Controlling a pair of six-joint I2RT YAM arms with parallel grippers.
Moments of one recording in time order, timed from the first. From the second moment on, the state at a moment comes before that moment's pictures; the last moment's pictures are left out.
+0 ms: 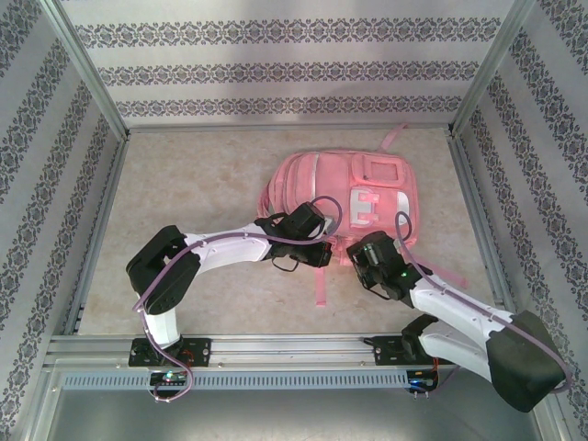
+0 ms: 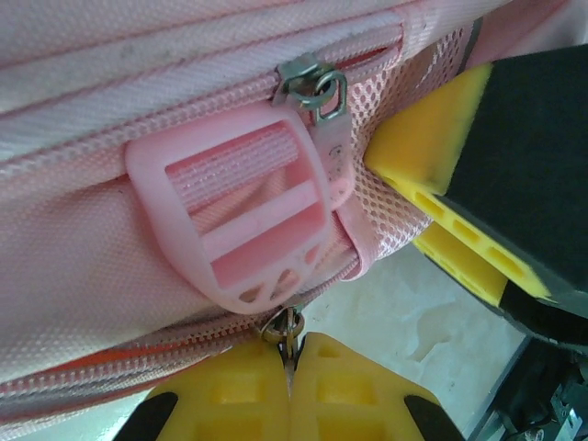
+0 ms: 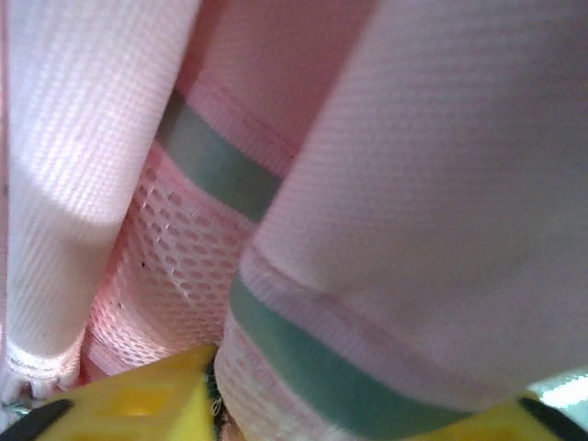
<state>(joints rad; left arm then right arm) -0.88 1.81 1.19 -0.31 0.30 -0.53 0.55 1.01 0.36 -0.20 0.07 1.56</state>
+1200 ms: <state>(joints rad) -0.77 1.68 1.16 -0.55 0.18 -0.38 0.23 1.06 0.44 -0.27 -0.03 1.26</state>
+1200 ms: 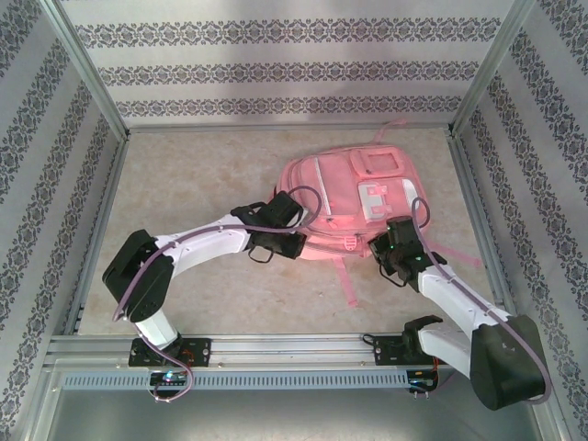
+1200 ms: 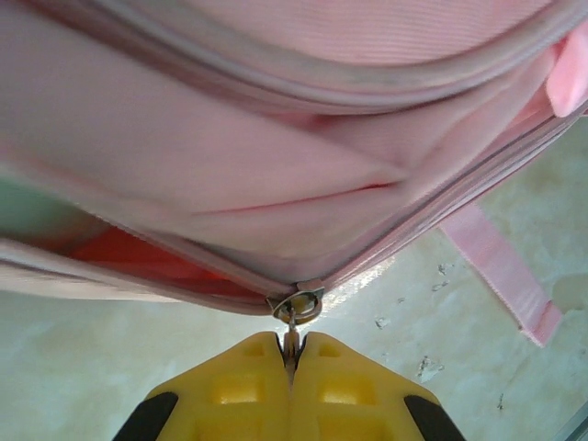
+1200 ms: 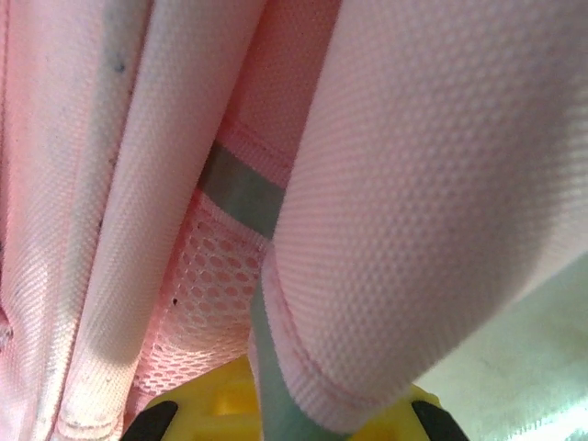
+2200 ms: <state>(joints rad) -0.86 1.64 1.13 -0.52 0.30 -0.48 0.36 0.98 0.60 -0.47 -0.18 1.09</state>
